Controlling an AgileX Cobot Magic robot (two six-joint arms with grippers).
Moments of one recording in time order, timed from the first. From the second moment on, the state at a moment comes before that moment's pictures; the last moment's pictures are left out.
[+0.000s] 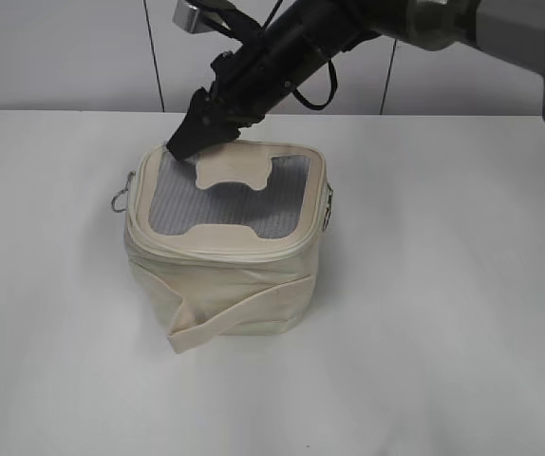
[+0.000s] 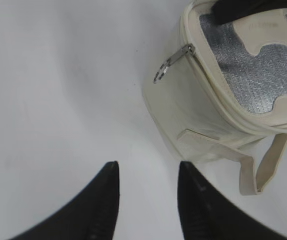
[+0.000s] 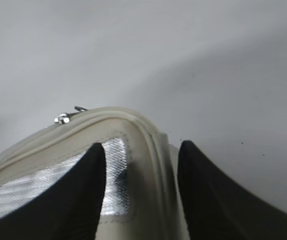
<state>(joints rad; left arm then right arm) 0.00 1.01 -0.56 -0.83 0.64 0.80 0.50 2.40 -2.15 0.85 1.08 -0.95</state>
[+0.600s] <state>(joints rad) -0.05 1.37 -0.73 -1.03 0.61 1.31 0.50 2.42 -2.15 0.82 1.07 -0.93</state>
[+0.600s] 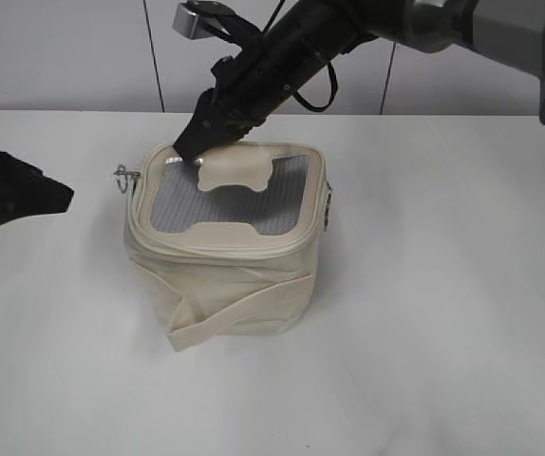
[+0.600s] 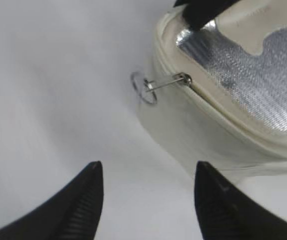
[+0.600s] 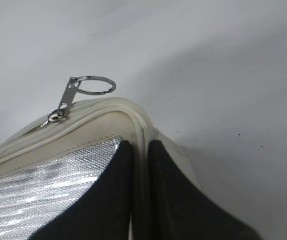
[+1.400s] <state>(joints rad) -0.28 1.58 -0.81 -0.96 0.24 1.55 0.50 2.42 -2.15 0.82 1.07 -0.91</state>
